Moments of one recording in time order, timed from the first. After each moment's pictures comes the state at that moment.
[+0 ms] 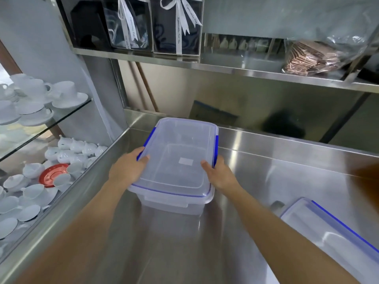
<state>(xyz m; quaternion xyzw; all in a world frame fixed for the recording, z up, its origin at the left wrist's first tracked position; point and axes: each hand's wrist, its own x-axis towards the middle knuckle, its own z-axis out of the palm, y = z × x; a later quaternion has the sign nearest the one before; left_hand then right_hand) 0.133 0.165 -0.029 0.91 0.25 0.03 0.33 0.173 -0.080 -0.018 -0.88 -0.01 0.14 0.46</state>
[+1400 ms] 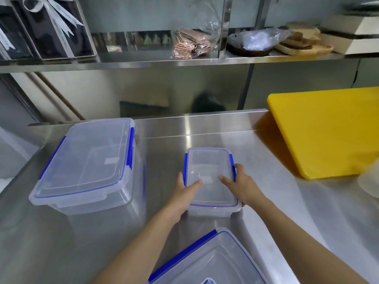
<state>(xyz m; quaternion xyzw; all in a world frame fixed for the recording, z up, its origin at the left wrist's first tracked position) 0.073 -0.163 -0.046 0.74 0.15 -0.23 0.62 0.079 -0.338 -0.050 -0.90 0.15 0.09 0.40</state>
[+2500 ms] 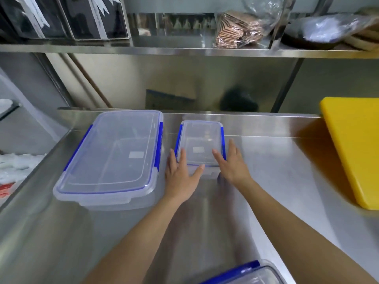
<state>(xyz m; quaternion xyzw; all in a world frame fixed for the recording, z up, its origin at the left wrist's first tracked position) 0.141 -0.097 -0.057 0.92 0.08 -0.05 0.37 0.176 -0.238 -0.046 -0.91 0.08 0.03 0.41</state>
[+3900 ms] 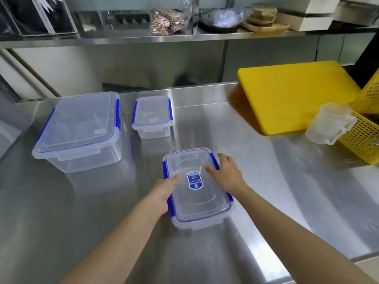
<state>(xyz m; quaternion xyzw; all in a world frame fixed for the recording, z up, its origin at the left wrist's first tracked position) -0.053 -0.149 -0.056 0.65 0.26 -0.27 0.66 -0.061 -0.322 -0.047 -0.93 0.17 0.04 0.33</state>
